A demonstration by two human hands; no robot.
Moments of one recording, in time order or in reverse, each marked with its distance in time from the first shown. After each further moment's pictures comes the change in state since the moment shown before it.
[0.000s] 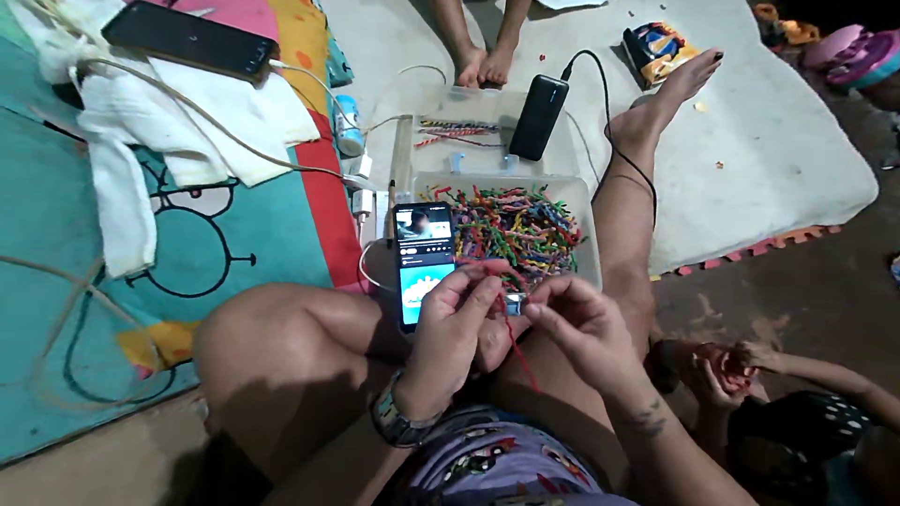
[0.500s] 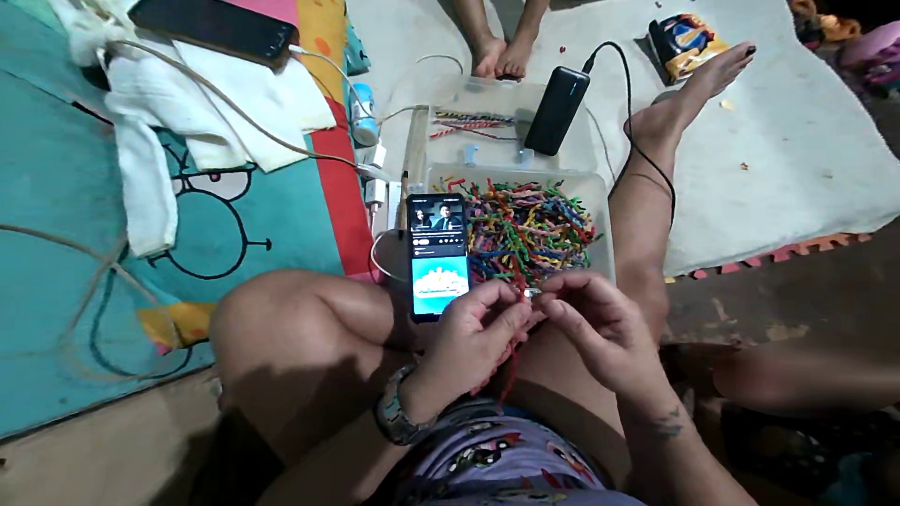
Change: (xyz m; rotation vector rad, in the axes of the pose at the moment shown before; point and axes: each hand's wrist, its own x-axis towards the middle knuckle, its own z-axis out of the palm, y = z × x) left_hand -0.011 -0.004 -0.011 0.293 -0.241 0.046; right_hand 0.004 -0.005 -0.002 -0.112 -0.097 -0.127
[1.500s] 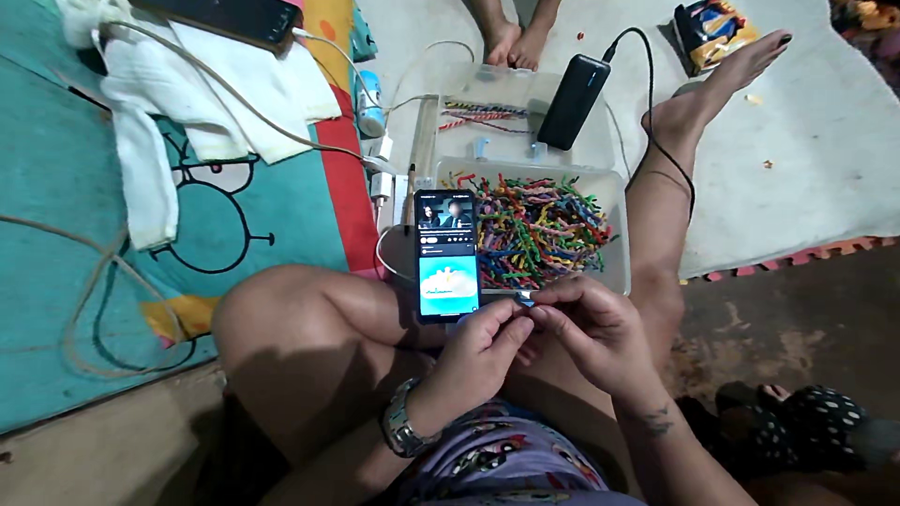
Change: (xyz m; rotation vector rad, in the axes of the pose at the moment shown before) left_hand -0.011 -0.011 0.000 -0.074 -0.071 -0.116; right_hand 0.006 0.015 0.010 -0.019 0.007 -0.054
